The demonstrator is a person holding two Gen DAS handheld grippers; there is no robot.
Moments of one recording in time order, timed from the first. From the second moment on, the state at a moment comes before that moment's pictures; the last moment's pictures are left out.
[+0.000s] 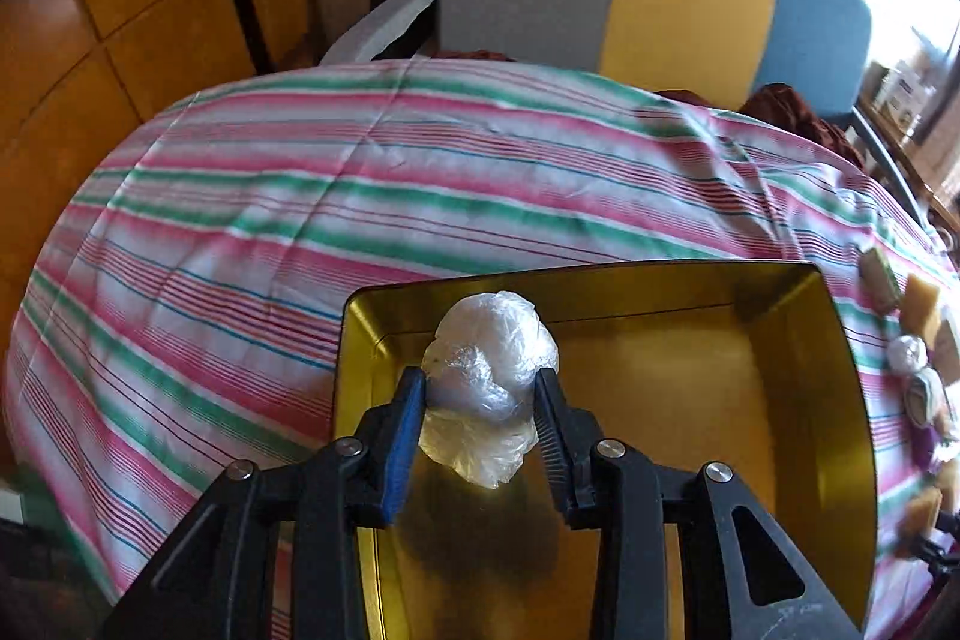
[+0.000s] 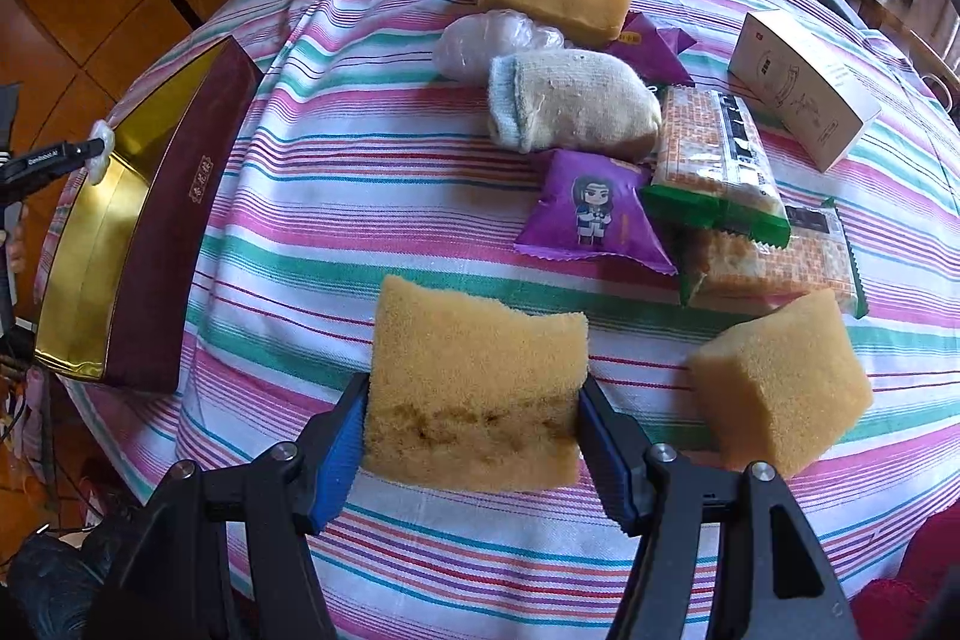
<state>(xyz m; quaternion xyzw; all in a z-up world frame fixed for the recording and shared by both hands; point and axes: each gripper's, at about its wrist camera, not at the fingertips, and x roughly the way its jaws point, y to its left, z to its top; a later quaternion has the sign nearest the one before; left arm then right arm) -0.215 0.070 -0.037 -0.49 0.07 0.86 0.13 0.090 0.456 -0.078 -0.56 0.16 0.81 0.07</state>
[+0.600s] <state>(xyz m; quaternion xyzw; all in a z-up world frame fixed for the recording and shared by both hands) -0.121 0.027 0.001 -0.40 0.04 0.91 0.11 0.091 0.452 -0.074 -0.55 0.14 0.82 0.09</state>
